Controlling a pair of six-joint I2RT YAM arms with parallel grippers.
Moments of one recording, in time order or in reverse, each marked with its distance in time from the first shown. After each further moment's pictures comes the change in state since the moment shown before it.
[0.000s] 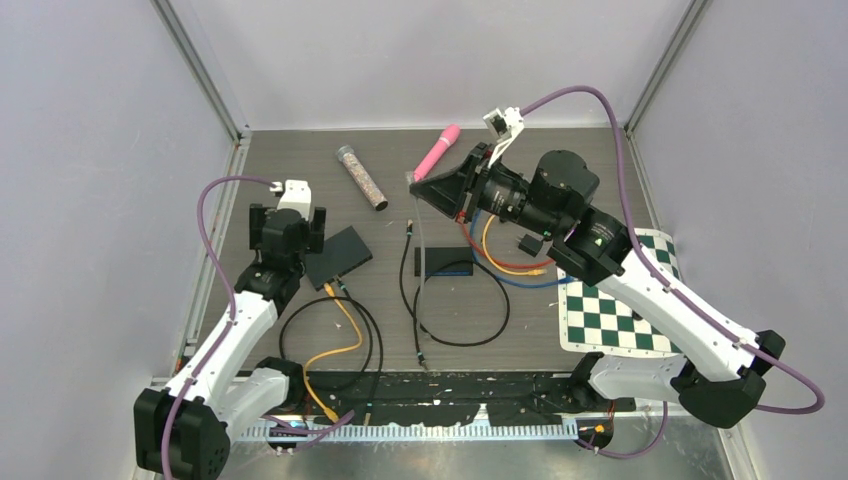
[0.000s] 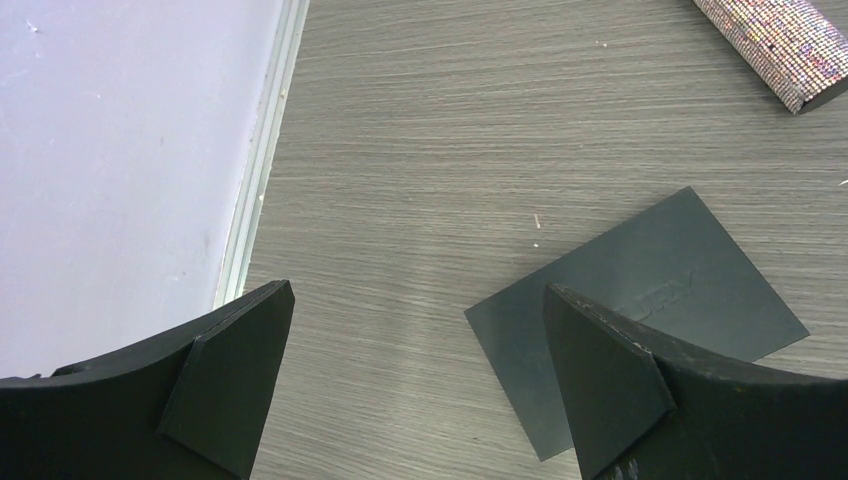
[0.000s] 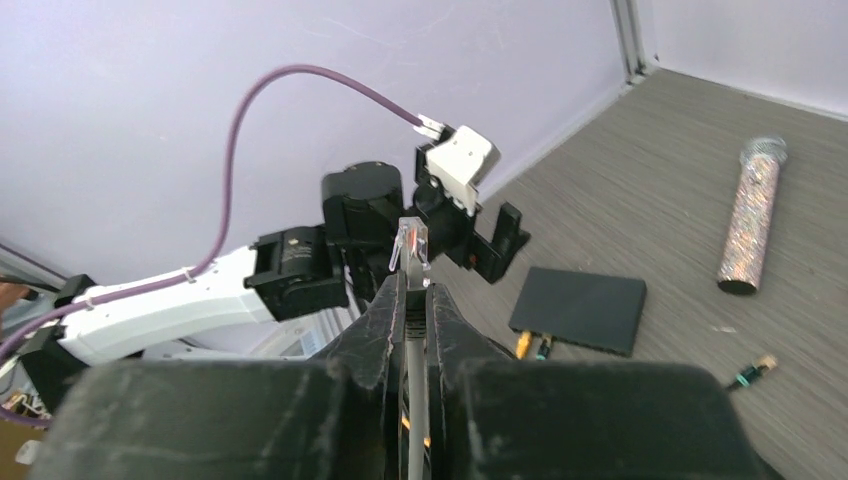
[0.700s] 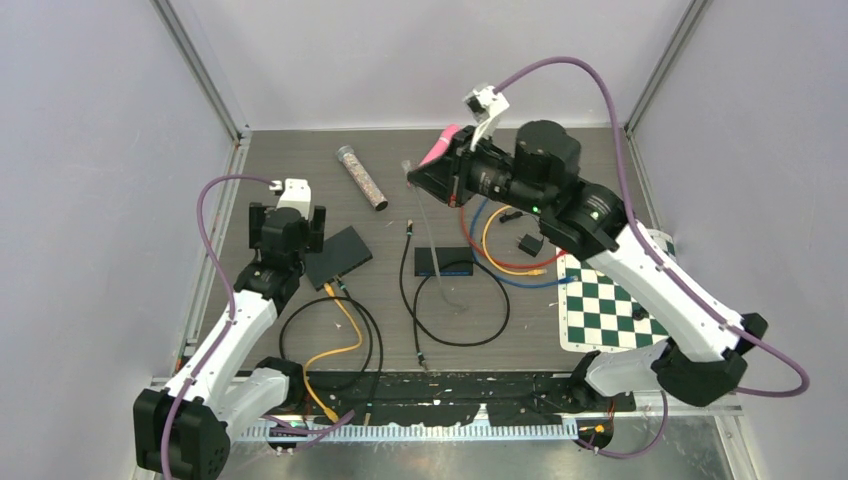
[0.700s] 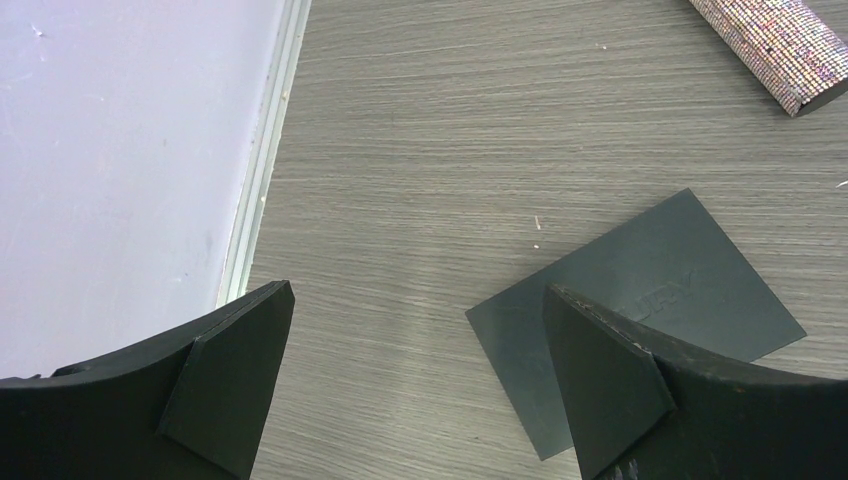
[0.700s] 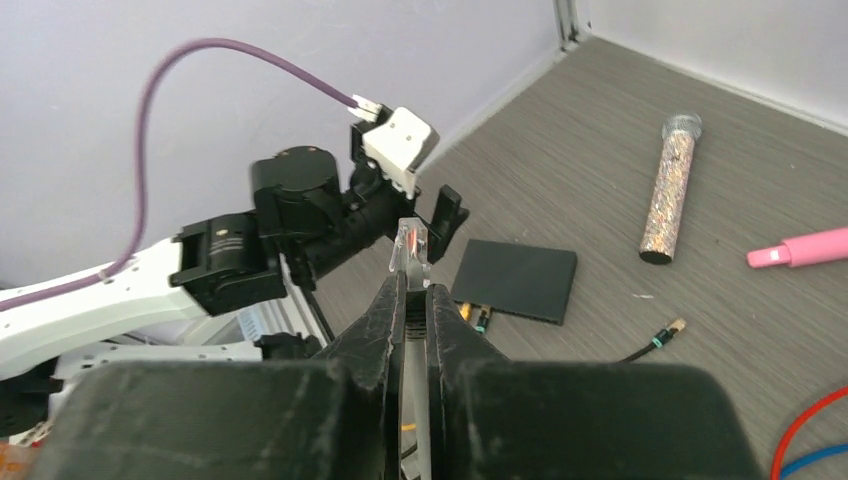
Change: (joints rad) left arm 0.000 0.002 0.014 -0.016 0.000 0.000; right arm 0.000 0.108 0.238 -0.261 0.050 -0.123
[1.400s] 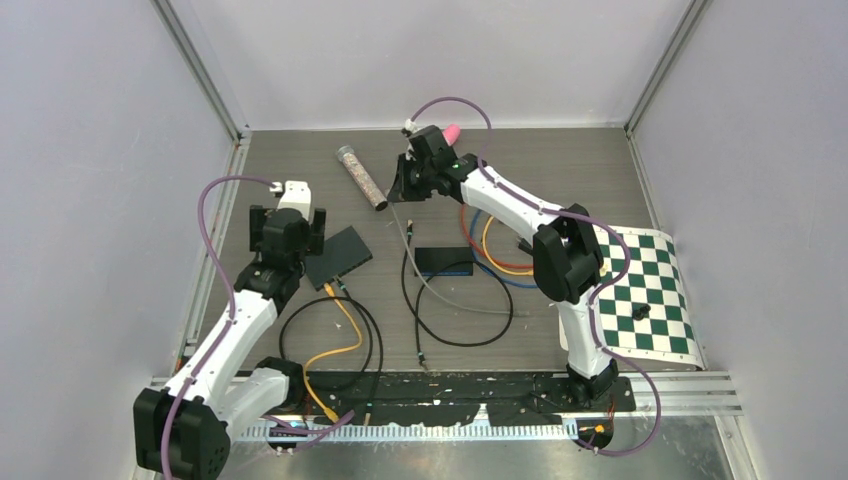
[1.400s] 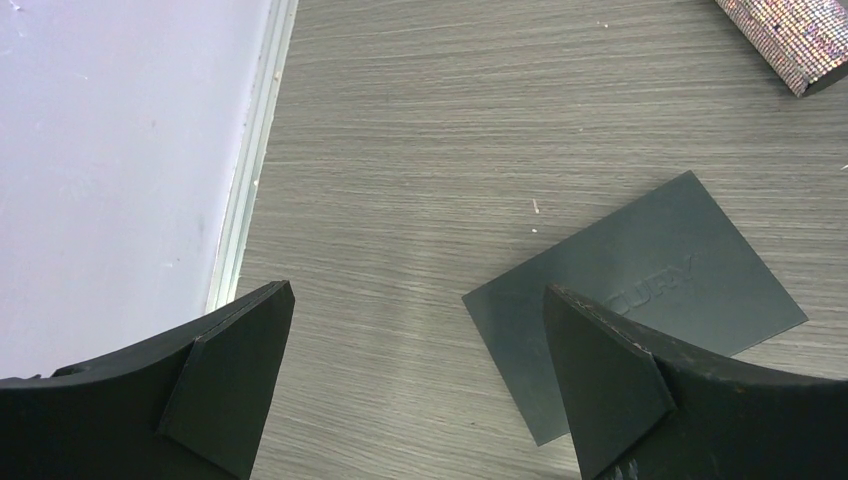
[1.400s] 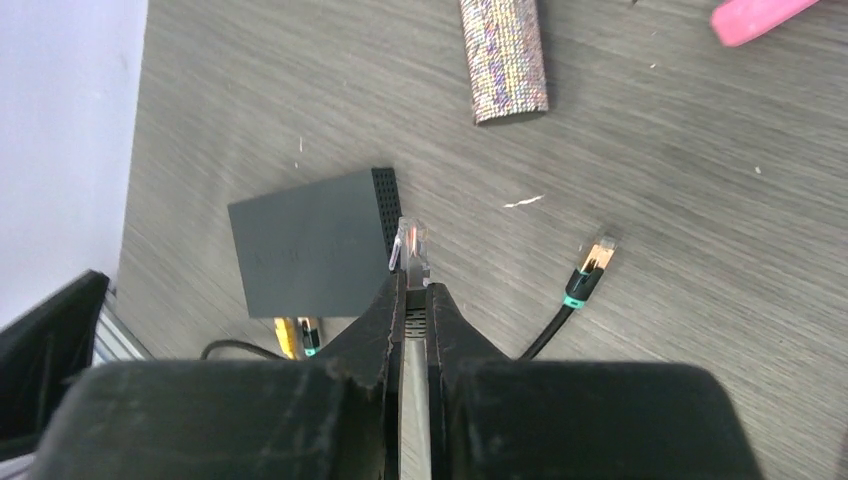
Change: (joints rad) left arm 0.000 -0.002 0.001 -0.037 0.002 -0.023; right arm -0.158 0.838 0.231 -0.053 -0.017 0.151
